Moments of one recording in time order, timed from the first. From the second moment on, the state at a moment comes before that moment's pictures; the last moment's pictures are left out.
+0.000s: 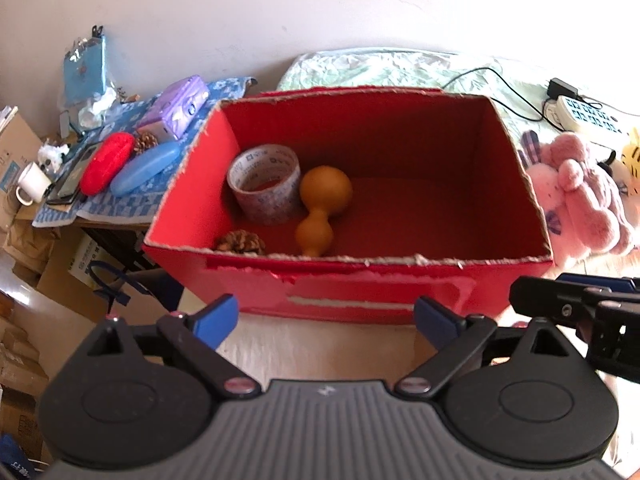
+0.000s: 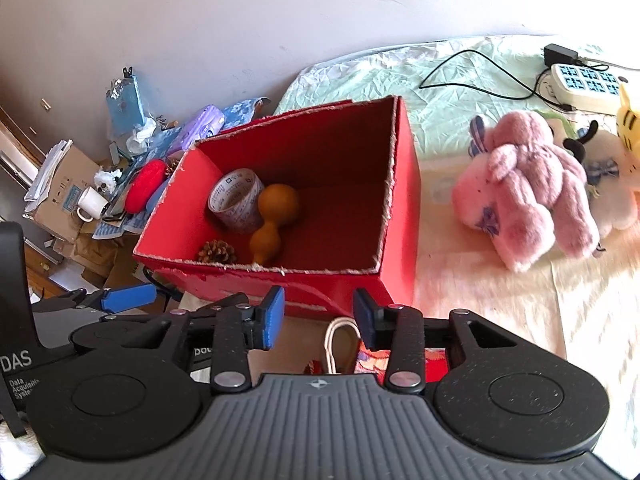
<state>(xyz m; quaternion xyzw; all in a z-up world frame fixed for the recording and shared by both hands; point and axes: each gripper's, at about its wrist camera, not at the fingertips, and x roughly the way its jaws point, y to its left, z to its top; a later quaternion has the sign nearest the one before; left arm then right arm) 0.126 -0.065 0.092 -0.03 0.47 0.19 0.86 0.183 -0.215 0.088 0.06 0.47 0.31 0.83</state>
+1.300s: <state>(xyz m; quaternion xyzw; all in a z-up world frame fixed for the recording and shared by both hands) 0.076 -0.103 0.039 -0.05 0.46 0.04 0.88 0.181 -0.272 0.005 0.06 0.55 0.23 0.80</state>
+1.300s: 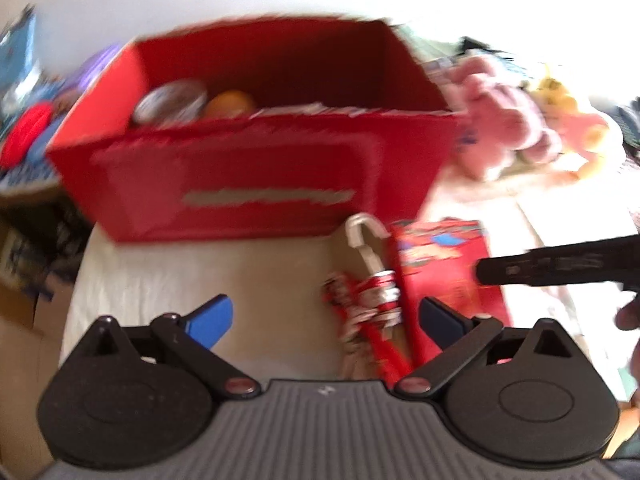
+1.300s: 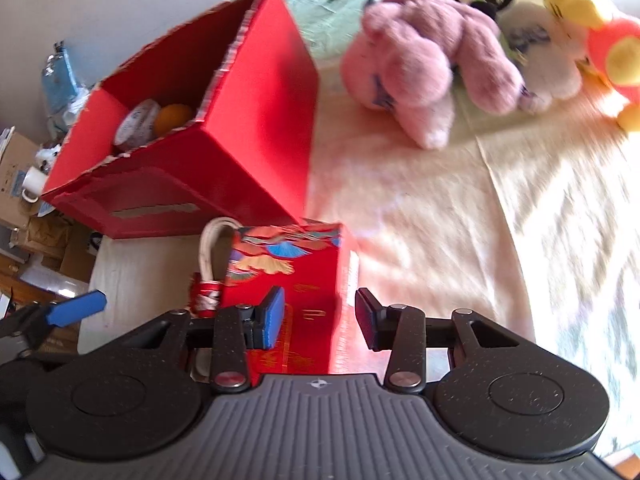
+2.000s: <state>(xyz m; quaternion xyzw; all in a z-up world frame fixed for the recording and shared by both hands) 0.094 -0.165 0.008 -0.02 0.51 -0.15 0.84 0.192 -0.298 -0.006 0.12 0.57 0.25 0.77</state>
